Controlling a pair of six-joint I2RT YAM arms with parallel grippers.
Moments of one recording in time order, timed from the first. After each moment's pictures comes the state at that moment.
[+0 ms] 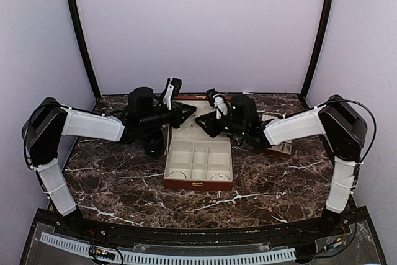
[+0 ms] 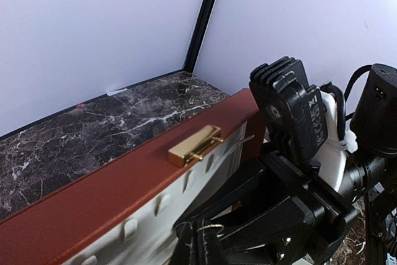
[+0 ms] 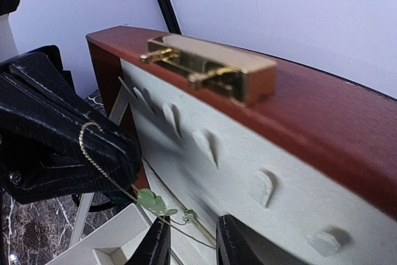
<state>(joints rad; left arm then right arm) -0.65 1.78 1.04 0.58 0.36 -0.22 0.78 1.90 1.11 0.51 -0.18 0.23</state>
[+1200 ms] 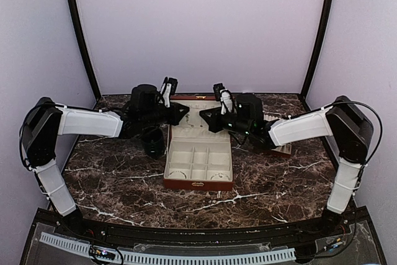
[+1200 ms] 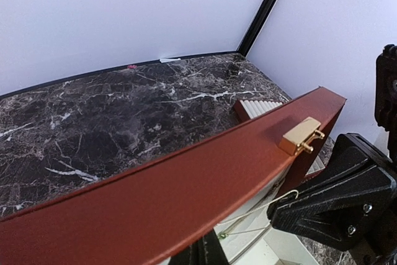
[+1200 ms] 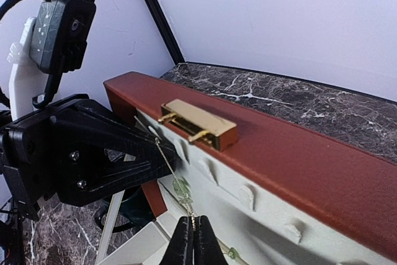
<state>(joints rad) -0.65 1.76 1.09 0.35 0.16 -0.31 0.78 1.85 1.06 0.59 -0.15 0.33</state>
